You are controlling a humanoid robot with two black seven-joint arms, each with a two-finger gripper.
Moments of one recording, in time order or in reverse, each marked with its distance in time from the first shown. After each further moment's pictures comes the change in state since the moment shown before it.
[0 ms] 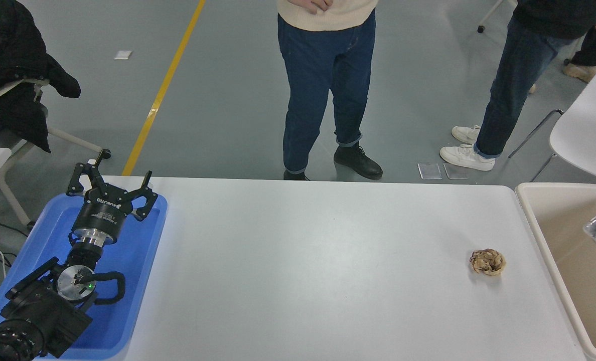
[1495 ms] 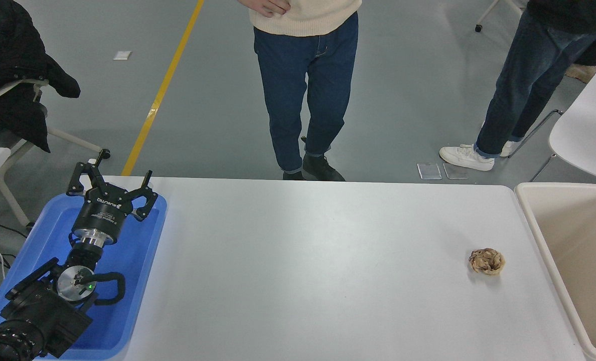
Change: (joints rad) left arm 0.000 0.000 0.000 0.000 0.000 0.000 0.000; right arm -0.102 0.038 0.029 0.028 0.000 -0.330 0.000
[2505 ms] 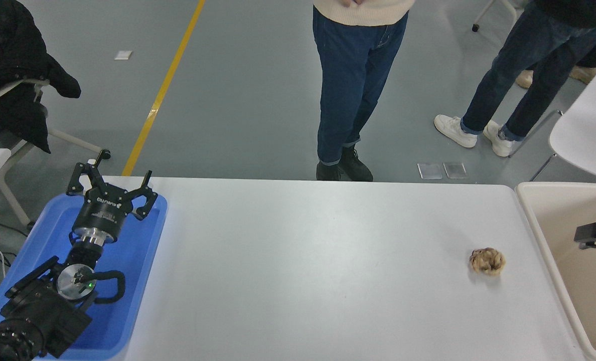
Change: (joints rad) left arm -0.001 0.000 0.000 -0.001 0.000 0.000 0.001; right arm 0.974 -0.270 -0.480 0.998 -0.314 0.541 0.000
